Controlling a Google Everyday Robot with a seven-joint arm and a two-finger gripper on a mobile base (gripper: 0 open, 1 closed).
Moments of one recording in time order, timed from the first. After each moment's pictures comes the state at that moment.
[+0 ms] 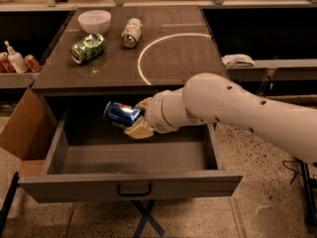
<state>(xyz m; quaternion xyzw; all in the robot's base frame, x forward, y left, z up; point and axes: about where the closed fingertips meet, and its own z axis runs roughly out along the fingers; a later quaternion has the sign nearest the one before) 0.531 0.050 0.781 -0.56 0.71 0.15 0.40</state>
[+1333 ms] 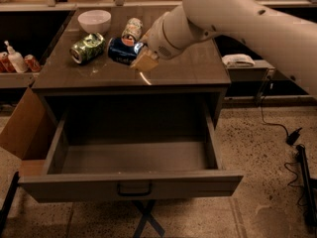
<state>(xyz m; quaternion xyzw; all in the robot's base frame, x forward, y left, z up) 0.649 0.031 0.910 -0.59 0.69 0.07 0.41</state>
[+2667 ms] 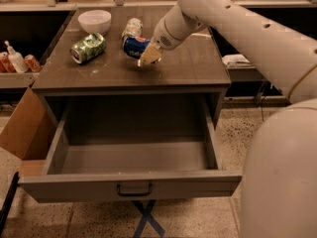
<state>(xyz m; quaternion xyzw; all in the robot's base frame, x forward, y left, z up) 0.752 0.010 0.863 -0.53 0.76 0.09 0.36</state>
